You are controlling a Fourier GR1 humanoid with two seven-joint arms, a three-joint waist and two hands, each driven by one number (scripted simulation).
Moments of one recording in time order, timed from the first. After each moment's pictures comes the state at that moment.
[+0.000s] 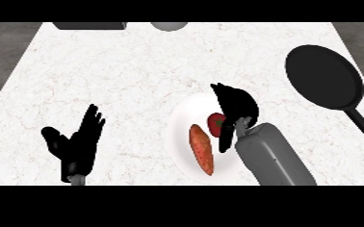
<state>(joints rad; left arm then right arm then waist) 0.05 0.21 -0.18 -1.41 0.38 0.34 0.06 -0.47 -0.06 0.36 -1.36 0.77 0.52 0.73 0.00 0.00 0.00</state>
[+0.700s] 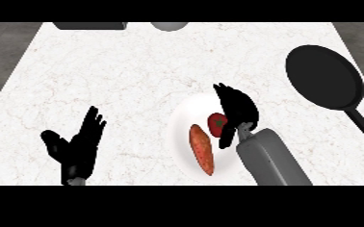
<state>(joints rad) 0.08 0.16 -0.14 -1.43 0.32 0.30 0.08 -0.41 -0.04 0.32 -1.26 0.91 0.35 0.56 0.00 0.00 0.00</state>
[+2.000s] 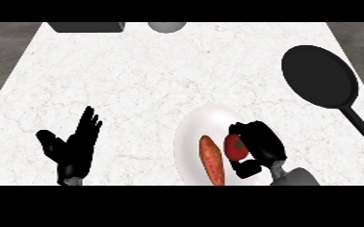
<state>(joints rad) 0.08 0.13 -0.07 -1.43 0.28 0.26 0.10 -0.12 -0.24 0.42 -1.40 1.03 0.18 0.07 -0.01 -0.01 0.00</state>
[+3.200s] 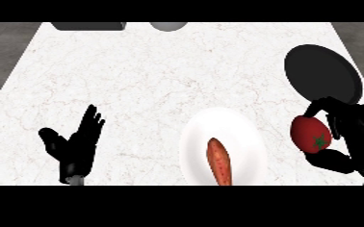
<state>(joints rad) 0.07 0.11 -0.06 -1.44 0.25 0.24 0.12 0.03 -0.37 0.01 -1.98 0.80 0.05 0.08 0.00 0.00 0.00</state>
